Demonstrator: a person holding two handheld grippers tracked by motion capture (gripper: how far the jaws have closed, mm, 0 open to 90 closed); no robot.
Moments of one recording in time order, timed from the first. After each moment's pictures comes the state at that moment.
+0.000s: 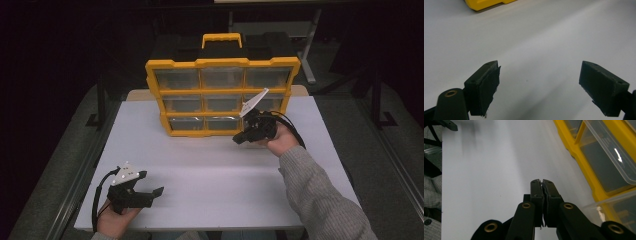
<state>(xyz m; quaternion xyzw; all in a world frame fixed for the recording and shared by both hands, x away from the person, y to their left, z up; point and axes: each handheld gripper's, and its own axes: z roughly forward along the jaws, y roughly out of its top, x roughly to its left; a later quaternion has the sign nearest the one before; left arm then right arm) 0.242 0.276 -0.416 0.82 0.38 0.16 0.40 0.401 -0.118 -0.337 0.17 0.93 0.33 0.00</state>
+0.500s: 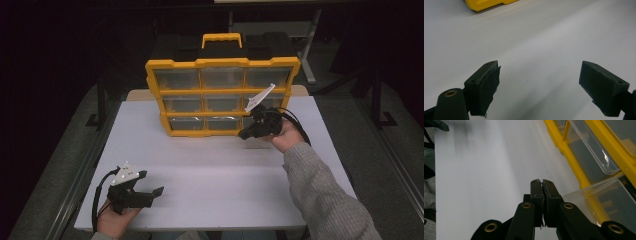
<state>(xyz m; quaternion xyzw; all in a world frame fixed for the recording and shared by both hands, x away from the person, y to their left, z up) 0.242 0.276 -0.415 0.82 0.38 0.16 0.39 0.408 -0.132 -0.332 0.20 0.92 0.33 0.01</state>
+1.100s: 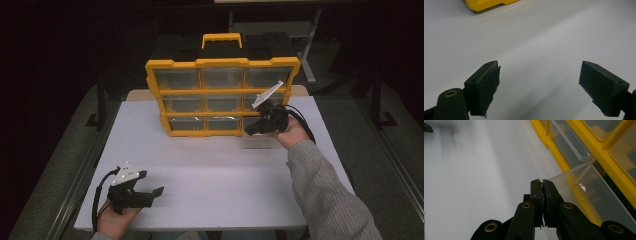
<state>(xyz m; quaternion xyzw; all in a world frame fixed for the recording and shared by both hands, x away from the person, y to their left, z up) 0.242 0.275 -0.415 0.82 0.38 0.16 0.40 0.421 -0.151 -0.336 0.23 0.92 0.33 0.02</state>
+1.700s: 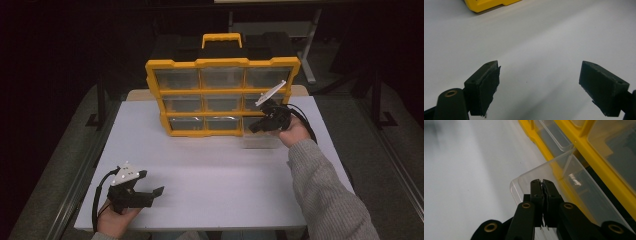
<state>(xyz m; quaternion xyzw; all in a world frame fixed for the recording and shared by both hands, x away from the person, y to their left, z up) 0.242 0.275 -0.414 0.82 0.38 0.17 0.40 0.430 -0.160 -0.344 0.26 0.91 0.32 0.03</state>
